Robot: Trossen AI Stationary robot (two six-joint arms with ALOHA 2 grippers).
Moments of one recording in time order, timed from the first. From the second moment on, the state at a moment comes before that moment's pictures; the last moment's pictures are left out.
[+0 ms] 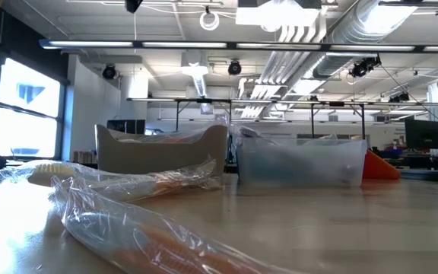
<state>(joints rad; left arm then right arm) -0.01 1.07 1.14 -0.38 -0.24 -0.29 -0.14 1.10 1.38 -0.54 -0.05 -0.03</state>
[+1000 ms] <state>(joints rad) -0.39 1.25 1.17 -0.48 -0.52 -0.79 -0.14 1.02 1.38 -0.66 -0.08 -0.03</state>
